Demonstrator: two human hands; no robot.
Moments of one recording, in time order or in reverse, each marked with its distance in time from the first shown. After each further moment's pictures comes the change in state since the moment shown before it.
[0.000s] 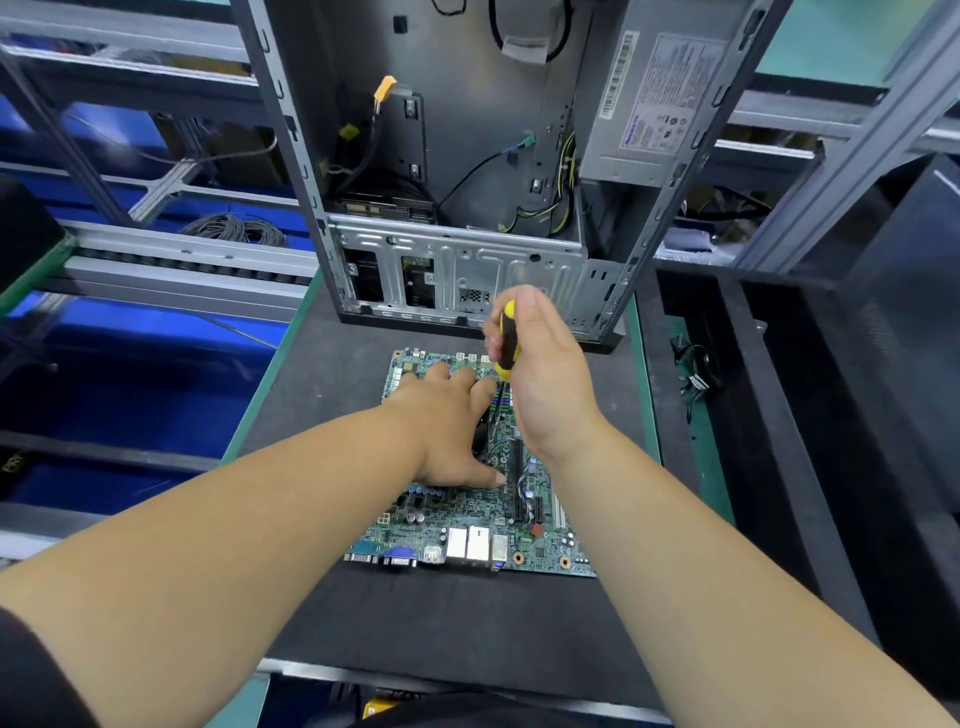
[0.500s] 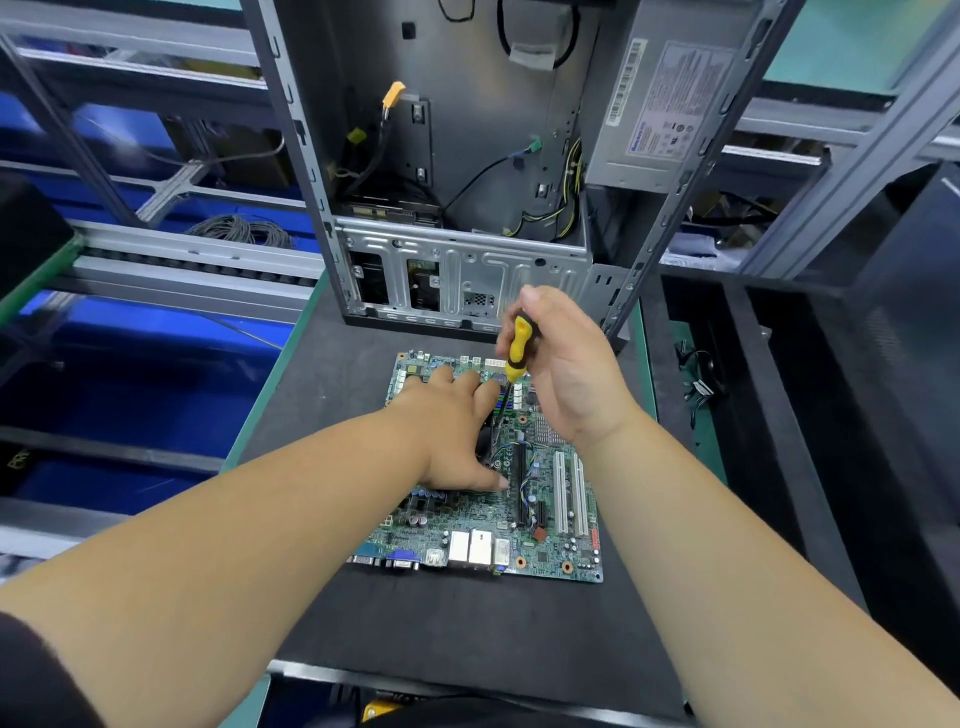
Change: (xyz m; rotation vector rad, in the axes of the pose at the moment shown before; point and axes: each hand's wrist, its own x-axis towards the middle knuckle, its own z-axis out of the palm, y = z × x) left_hand -0.002 0.000 -0.001 -0.003 0.001 -0.001; right_hand 0.013 -0.008 -0.021 0.095 -0.068 0.133
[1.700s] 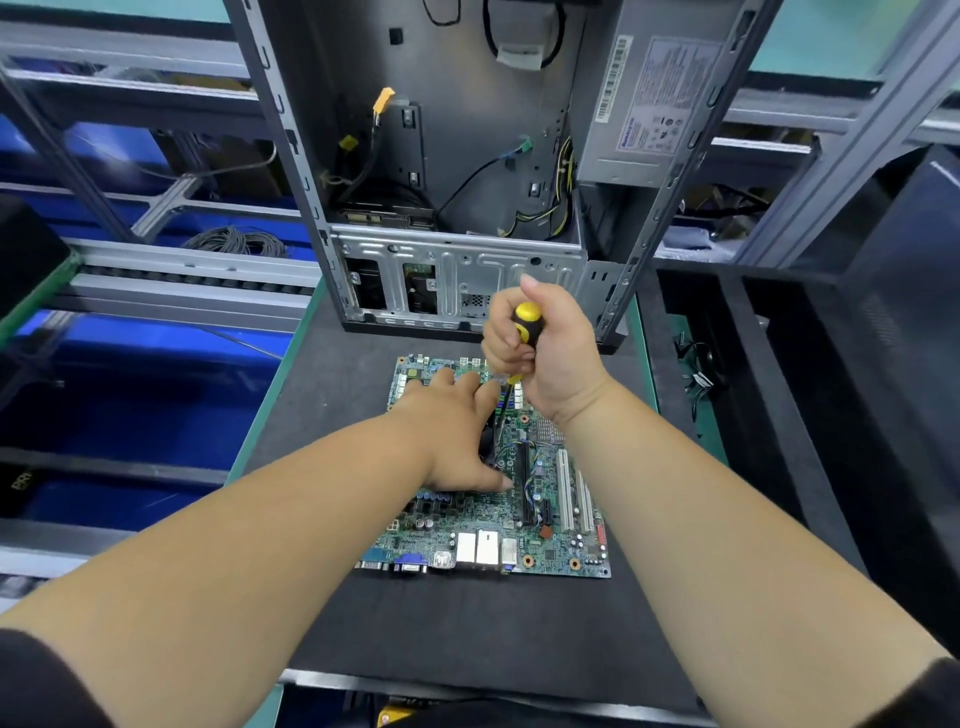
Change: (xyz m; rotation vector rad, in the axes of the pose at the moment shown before) left_hand 0.000 0.001 -0.001 -0.007 0.002 0.009; right_hand 0.013 -0.008 0.014 0.092 -0.241 0.023
